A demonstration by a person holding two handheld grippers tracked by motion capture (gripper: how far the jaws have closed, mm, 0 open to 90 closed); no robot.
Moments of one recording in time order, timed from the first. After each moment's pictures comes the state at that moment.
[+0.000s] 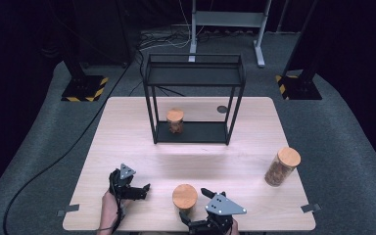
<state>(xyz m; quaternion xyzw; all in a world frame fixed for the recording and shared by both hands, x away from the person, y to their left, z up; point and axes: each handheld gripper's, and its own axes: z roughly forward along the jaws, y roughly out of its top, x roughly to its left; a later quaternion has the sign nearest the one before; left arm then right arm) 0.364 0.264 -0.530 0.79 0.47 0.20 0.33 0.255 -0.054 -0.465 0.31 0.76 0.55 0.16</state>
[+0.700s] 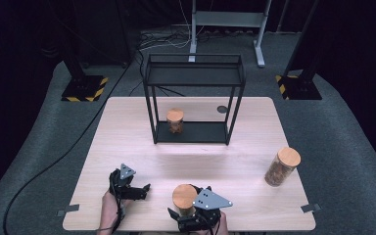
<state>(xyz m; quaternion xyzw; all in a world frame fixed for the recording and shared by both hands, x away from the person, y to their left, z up) 0.364 0.263 -0.530 0.79 0.47 0.19 0.33 0.270 -0.029 -0.466 0.28 0.76 0.56 0.15</state>
